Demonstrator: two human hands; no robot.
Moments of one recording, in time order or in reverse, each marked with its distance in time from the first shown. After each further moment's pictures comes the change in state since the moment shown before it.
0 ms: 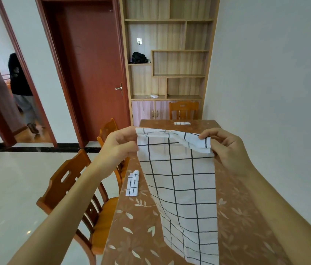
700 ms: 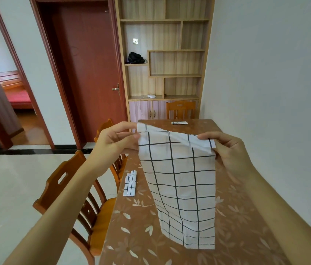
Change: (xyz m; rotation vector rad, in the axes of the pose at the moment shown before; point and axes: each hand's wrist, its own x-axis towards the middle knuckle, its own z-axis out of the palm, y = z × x) left_hand 0.004 0.003 0.000 0.010 0.056 0.039; right_hand -0.012 -0.002 -0.012 0.071 0.026 0.063
